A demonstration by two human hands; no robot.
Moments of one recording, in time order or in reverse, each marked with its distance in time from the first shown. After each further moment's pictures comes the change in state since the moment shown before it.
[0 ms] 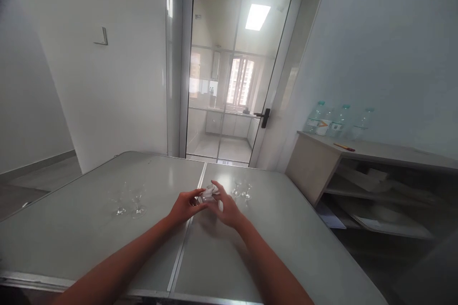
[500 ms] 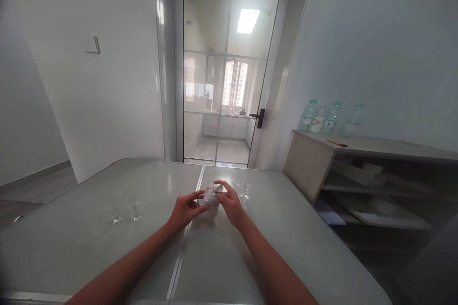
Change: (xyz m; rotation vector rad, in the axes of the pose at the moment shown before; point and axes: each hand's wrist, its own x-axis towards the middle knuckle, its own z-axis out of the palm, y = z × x) left_hand 0.002 0.011 0.007 -0.152 0.068 -0.097; right_hand 0.011 0.000 -0.006 0.544 0.209 0.208
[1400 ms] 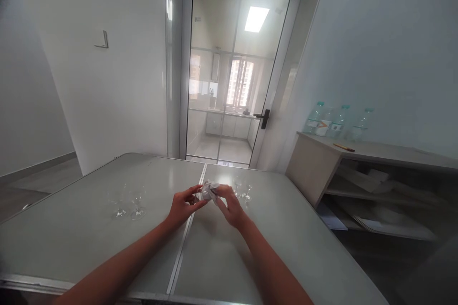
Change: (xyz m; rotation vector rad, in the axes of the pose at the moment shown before) left_hand -0.003 0.004 -0.006 -0.011 0.111 0.121; right_hand -0.004 0.010 -0.017 -0.721 -0.100 -0.572
